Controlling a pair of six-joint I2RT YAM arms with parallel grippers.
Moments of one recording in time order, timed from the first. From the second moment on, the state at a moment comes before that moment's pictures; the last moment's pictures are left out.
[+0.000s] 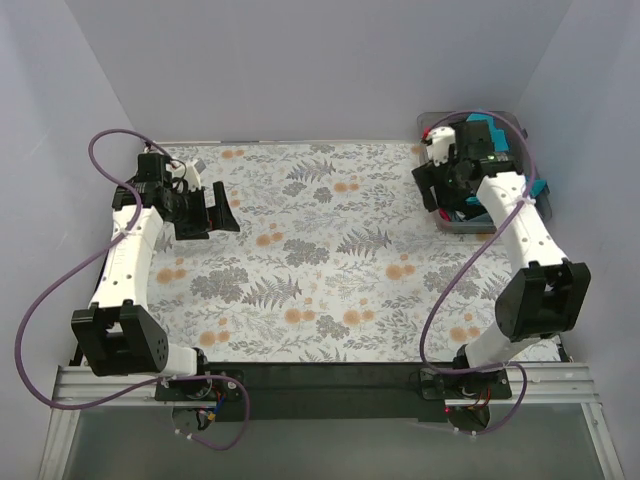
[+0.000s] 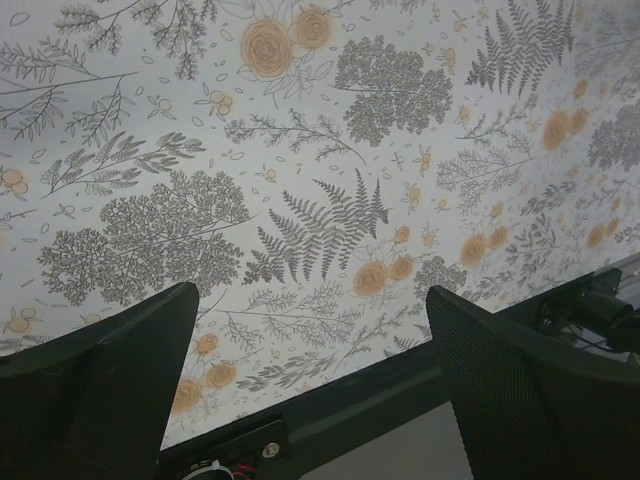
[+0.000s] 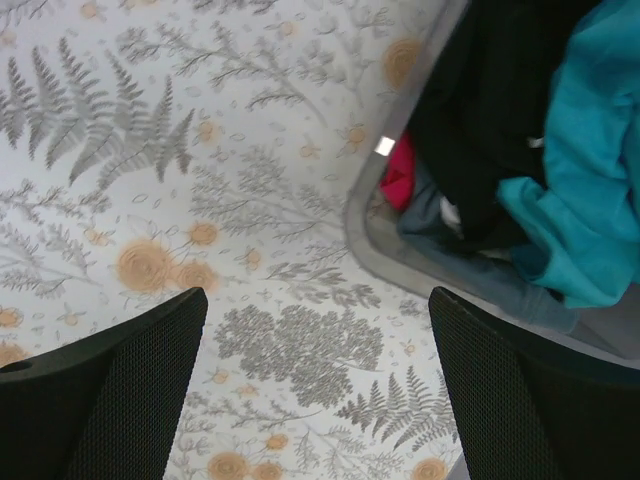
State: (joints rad) left arm 0.08 1.39 1.33 -1.03 0.47 -0.09; right arm 0.20 1.56 1.51 -0.90 -0.05 -0.32
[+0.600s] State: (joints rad) left arm 0.08 1.46 1.38 -1.05 0.51 -0.05; right arm -0.25 1.98 1.99 -0.87 -0.30 -0.49
